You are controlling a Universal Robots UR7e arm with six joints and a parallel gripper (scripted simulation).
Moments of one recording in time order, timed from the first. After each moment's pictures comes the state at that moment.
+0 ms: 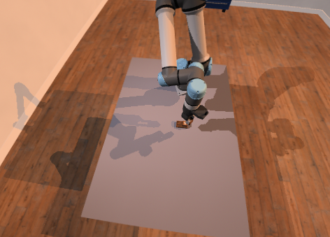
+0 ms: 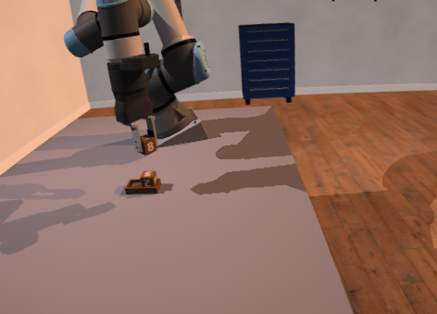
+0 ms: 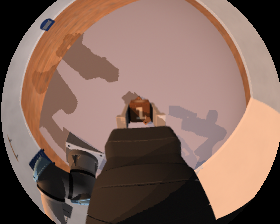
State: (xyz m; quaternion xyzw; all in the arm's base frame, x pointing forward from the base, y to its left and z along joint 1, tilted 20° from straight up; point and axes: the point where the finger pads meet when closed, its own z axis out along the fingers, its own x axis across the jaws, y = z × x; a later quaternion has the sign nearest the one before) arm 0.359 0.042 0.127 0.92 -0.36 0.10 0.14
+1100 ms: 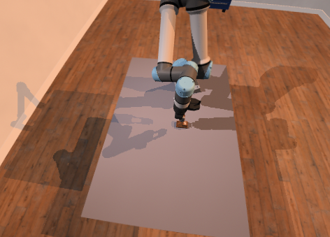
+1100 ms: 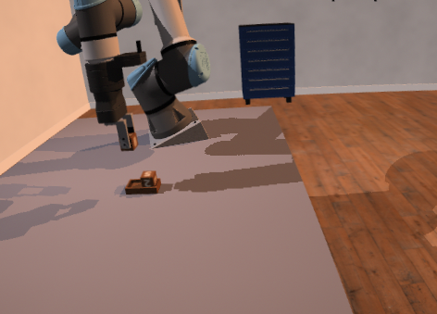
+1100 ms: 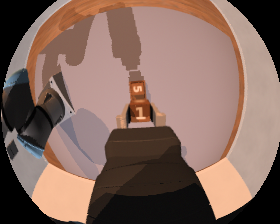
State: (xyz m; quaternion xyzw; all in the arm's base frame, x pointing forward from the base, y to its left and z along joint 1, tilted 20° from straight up) arm 0.340 0.001 0.144 0.98 -0.04 0.05 0.17
